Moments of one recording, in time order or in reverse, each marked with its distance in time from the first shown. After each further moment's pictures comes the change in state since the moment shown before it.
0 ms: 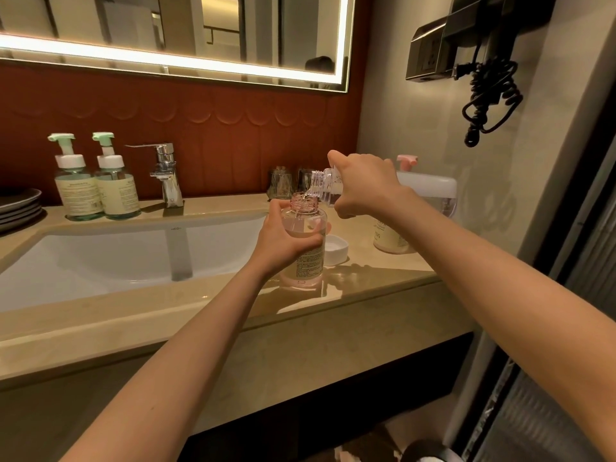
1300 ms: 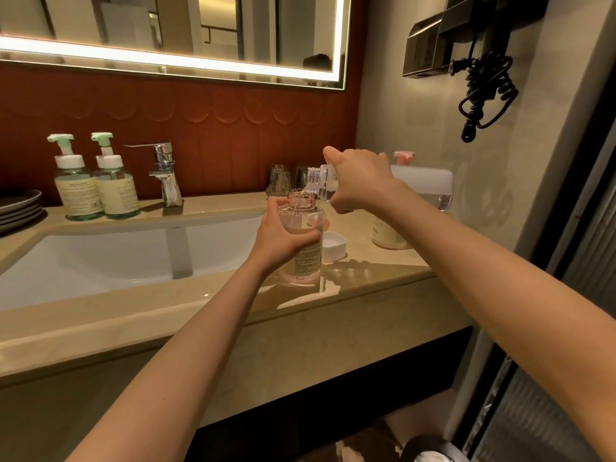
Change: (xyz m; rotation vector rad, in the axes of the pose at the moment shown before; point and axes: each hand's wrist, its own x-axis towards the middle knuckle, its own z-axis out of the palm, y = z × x) left_hand 0.003 -0.005 0.001 0.012 0.024 0.008; right_hand 0.003 0.000 0.001 -0.014 -0.003 0.001
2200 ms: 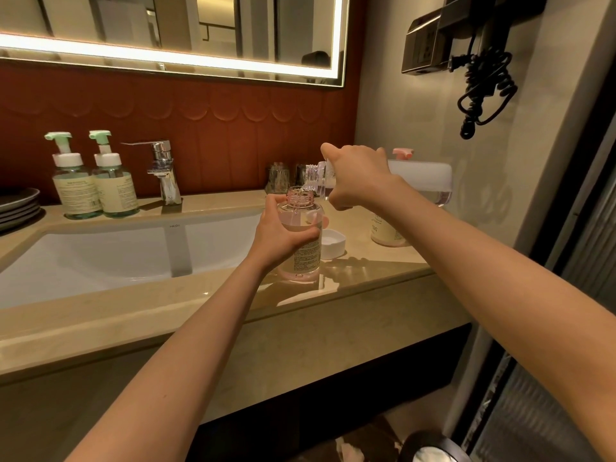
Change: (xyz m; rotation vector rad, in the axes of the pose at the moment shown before) left_hand -0.001 0.000 0.001 0.005 0.013 0.009; right_hand -0.001 -0.001 -0.001 -0.021 -0.004 -0.004
